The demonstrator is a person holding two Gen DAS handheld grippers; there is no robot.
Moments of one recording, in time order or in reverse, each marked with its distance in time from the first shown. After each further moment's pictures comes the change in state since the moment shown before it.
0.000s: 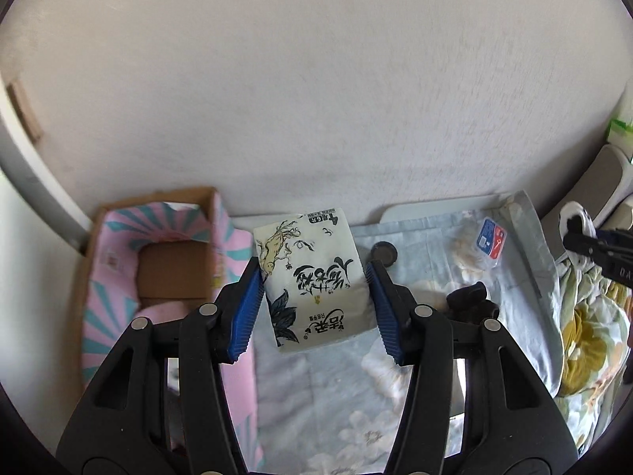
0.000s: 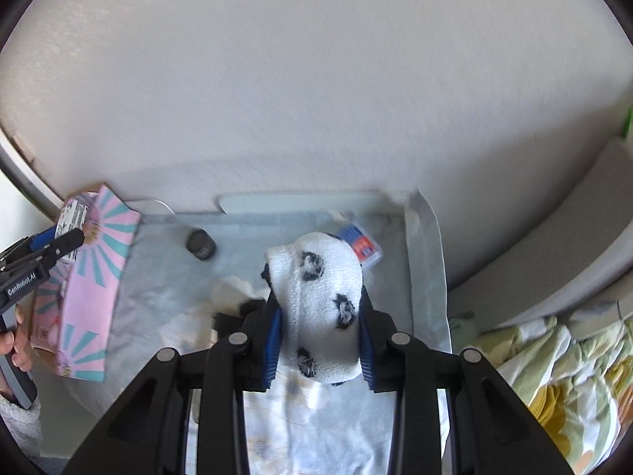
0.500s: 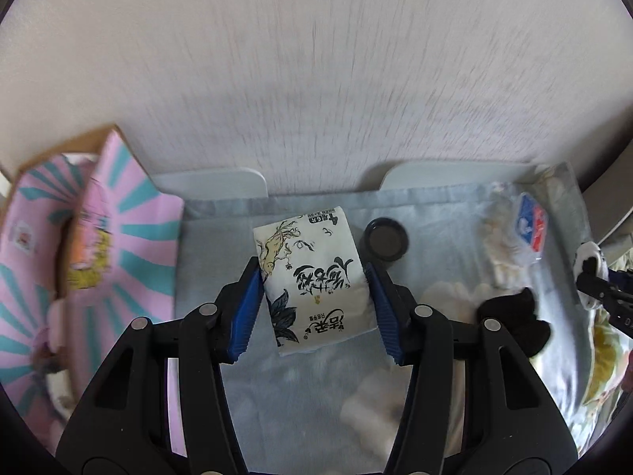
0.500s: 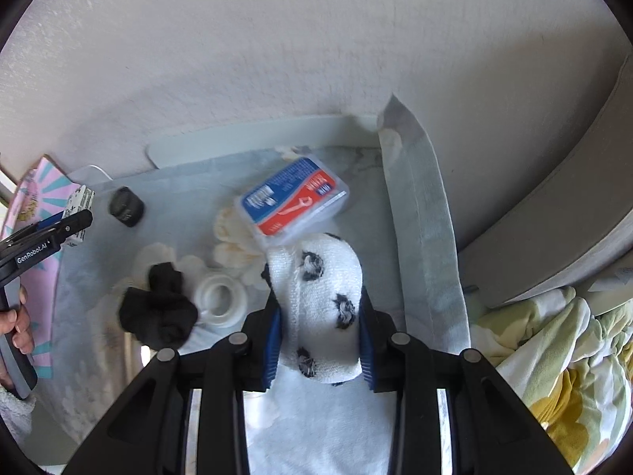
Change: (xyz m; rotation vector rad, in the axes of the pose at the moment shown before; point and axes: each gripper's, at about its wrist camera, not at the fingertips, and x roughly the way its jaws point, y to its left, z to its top) left arm 0.121 -0.040 -0.029 -0.023 0.099 -0.018; right arm 0.086 -0.050 -0.048 0.058 0.085 -0.045
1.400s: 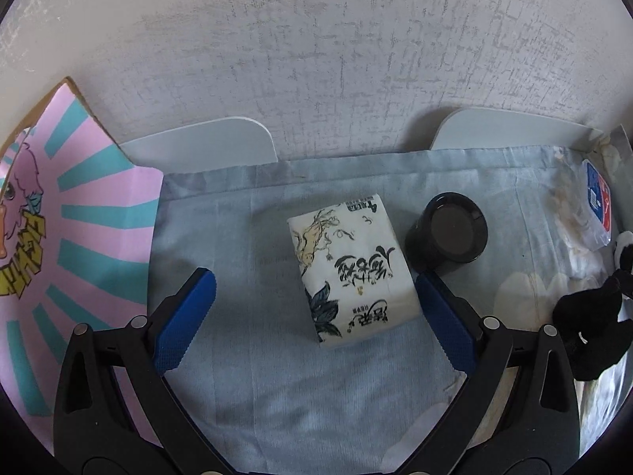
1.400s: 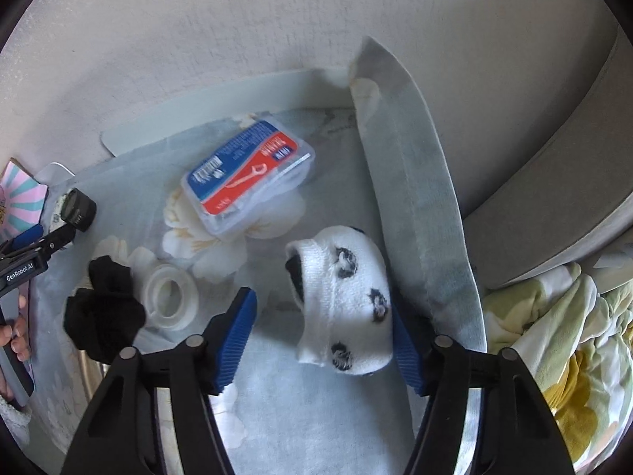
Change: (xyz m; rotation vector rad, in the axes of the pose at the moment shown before) left arm 0.079 0.000 -0.011 0.030 0.064 0.104; right arm 0.038 -0.007 -0.009 0.055 0.058 -0.047
